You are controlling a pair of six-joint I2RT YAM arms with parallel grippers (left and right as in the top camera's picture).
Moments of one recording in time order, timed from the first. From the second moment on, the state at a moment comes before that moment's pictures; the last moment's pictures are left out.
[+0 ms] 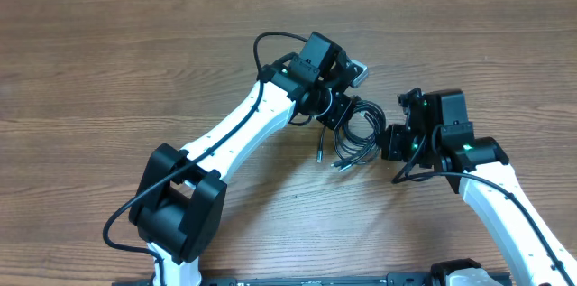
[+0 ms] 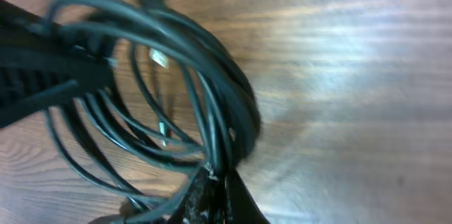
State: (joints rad) left arm -0.62 1.94 1.53 -0.68 0.44 -0.02; right arm 0.15 1.27 0.78 -0.61 -0.33 0.31
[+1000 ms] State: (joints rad) left arm -0.62 1.91 1.53 -0.72 0.30 -0.02; right arm 0.16 1.27 0.79 -0.50 -0.28 0.39
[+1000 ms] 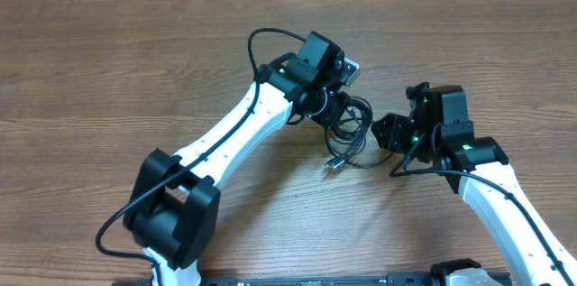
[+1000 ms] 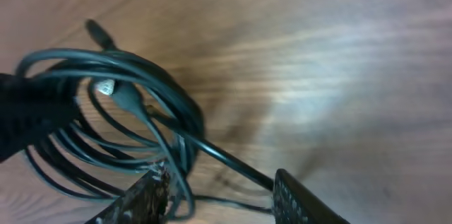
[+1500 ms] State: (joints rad) left arm -0.62 1.79 1.54 -0.75 0.30 -0.01; right arm 0.16 1.27 0.79 -0.48 -0.23 0.31
